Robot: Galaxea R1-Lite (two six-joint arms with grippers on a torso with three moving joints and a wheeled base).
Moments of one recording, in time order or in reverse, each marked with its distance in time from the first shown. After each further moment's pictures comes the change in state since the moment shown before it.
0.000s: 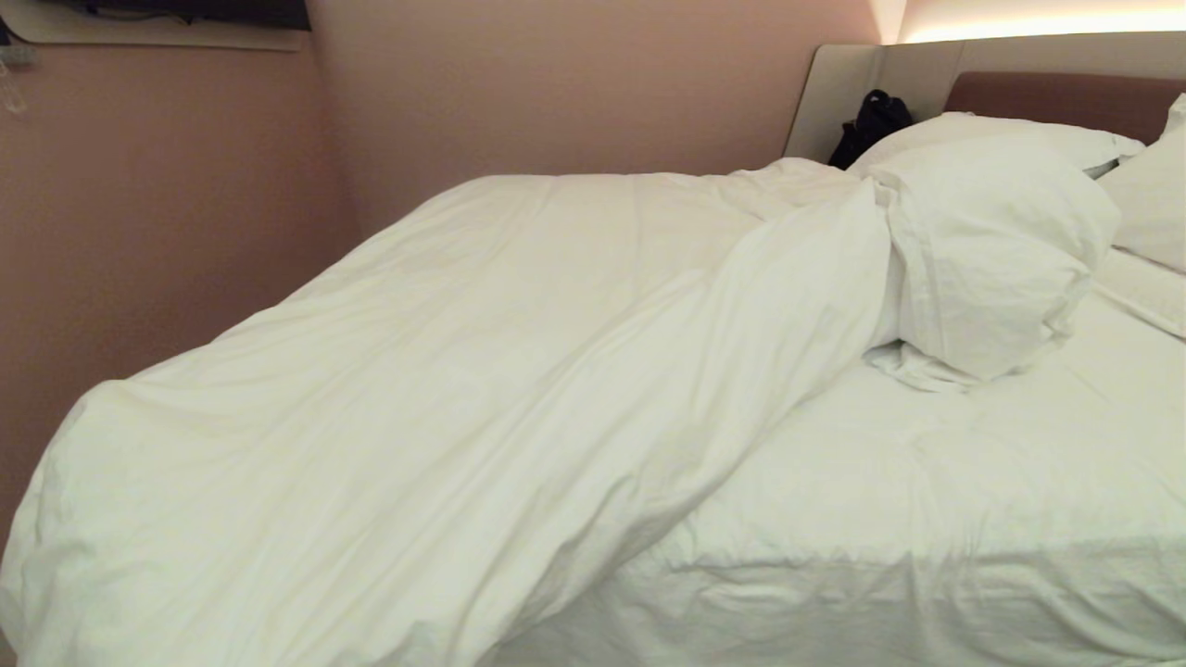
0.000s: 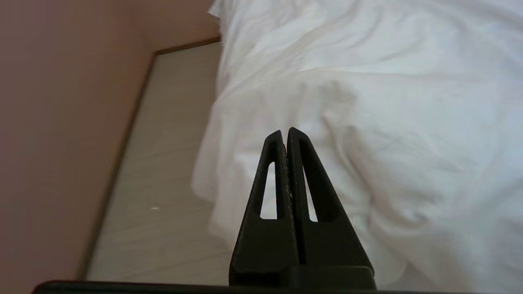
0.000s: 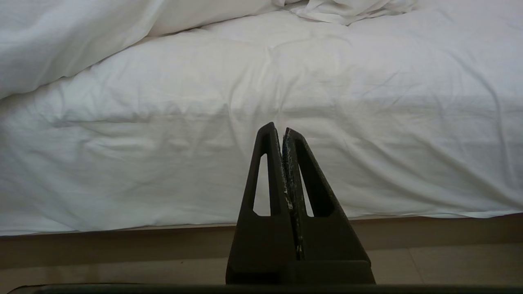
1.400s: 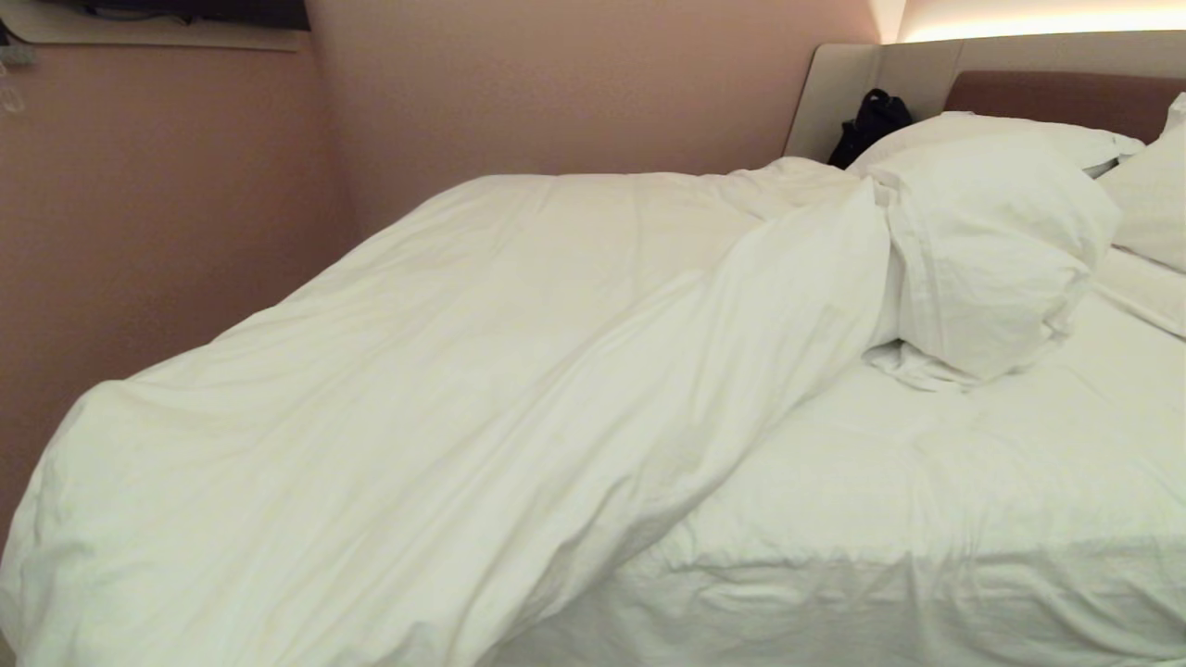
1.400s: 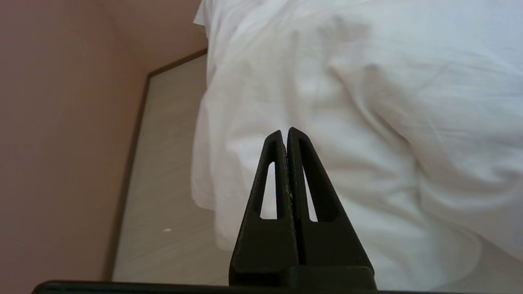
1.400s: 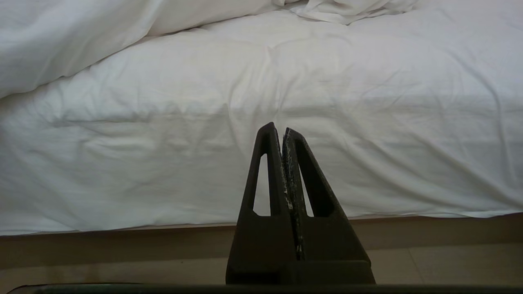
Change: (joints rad) left arm -0.088 0.225 0.103 -0.528 0.010 -0.068; right arm 0.000 0.000 0.000 0.000 0.000 0.000
